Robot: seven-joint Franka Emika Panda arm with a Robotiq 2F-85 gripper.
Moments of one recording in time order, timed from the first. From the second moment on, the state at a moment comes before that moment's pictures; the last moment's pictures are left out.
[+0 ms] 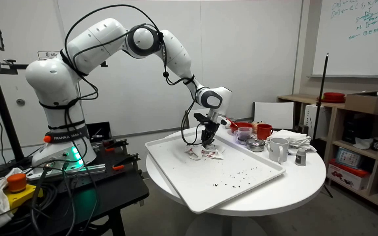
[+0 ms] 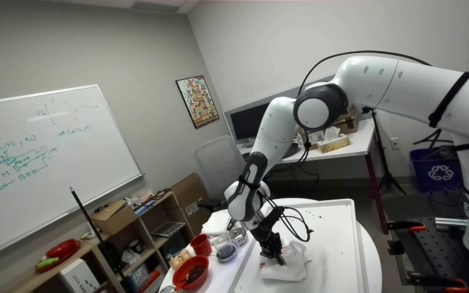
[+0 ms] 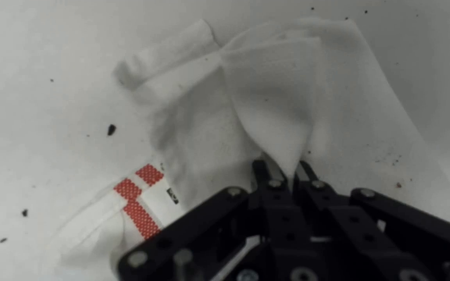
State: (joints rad) arm -0.16 0.97 -0.02 -1.50 0.12 2.08 0.00
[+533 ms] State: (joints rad) arm -0.25 0.92 -0.09 -1.59 0.15 2.18 0.04
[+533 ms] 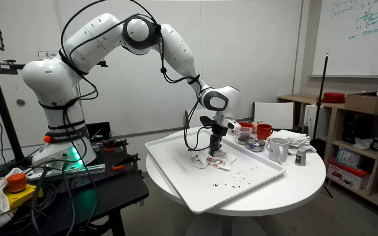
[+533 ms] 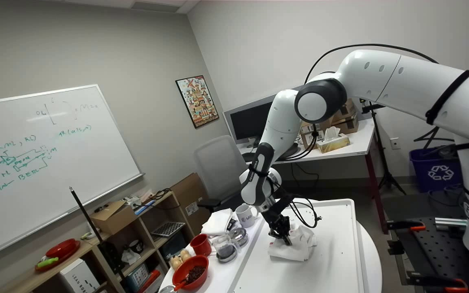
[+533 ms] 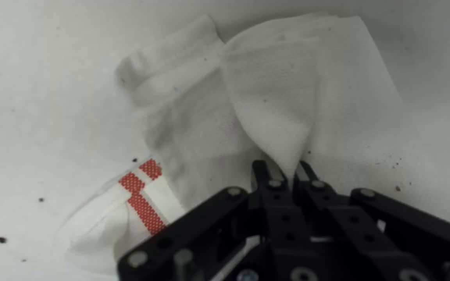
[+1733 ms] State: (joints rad) arm -0.35 0.91 -0.14 -1.51 0.21 2.26 0.13
